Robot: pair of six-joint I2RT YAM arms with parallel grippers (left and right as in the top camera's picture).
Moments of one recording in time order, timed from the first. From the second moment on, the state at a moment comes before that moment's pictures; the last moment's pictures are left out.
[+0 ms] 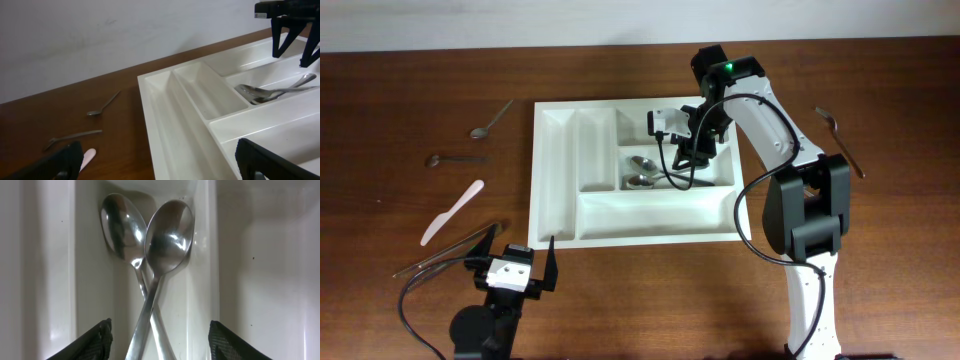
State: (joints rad) left arm -0.02 0.01 0.07 -0.20 0.12 0.23; right arm 0.26 2.35 2.07 -1.19 -0.47 -1.21
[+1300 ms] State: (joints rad) left arm -0.02 0.01 0.07 -0.20 0.12 0.23; right arm 0.11 2.08 2.30 -1.40 -0.42 -0.58
